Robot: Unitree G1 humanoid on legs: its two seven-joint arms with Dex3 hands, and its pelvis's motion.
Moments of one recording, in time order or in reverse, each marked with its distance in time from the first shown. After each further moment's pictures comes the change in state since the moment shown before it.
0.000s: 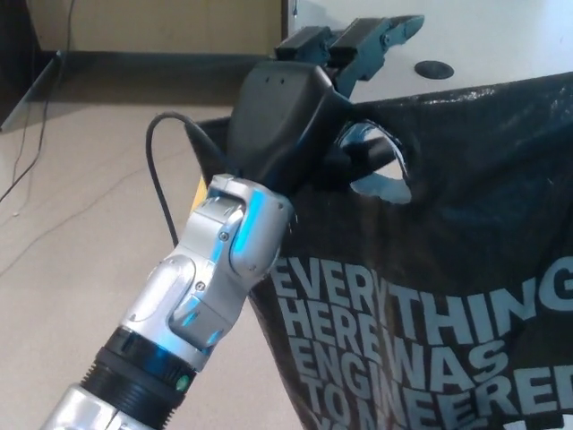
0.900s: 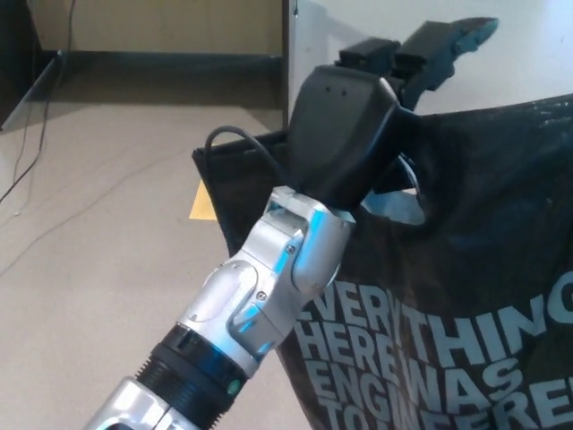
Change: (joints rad) left_arm -0.042 -0.119 -0.093 0.089 0.064 -0.034 0.149; right_arm 0.034 0.001 0.005 0.008 -0.006 -0.015 -0.005
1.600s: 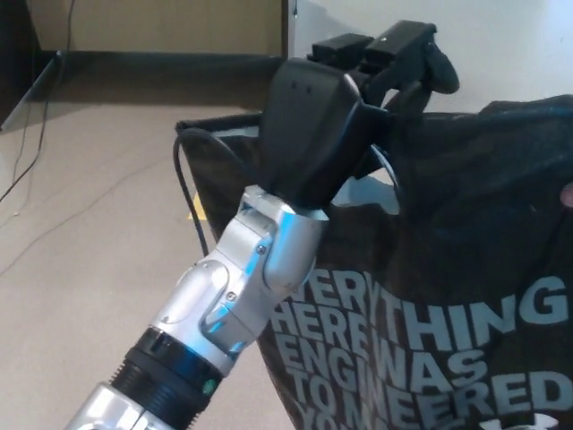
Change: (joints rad) left_arm 0.039 0.085 0.057 -0.048 -0.016 -0.084 0.067; right_arm -0.028 0.013 0.000 0.009 0.001 0.001 -0.001
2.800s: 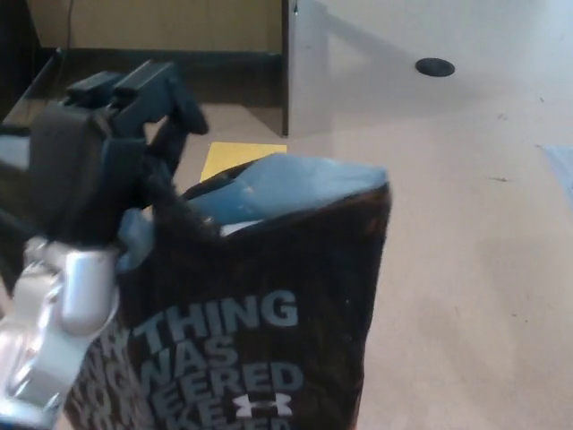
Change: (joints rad) left_arm 0.395 0.317 0.341 -0.201 -0.087 -0.091 -0.001; right_arm 0.026 -0.004 -0.005 0.002 0.001 -0.001 -0.002
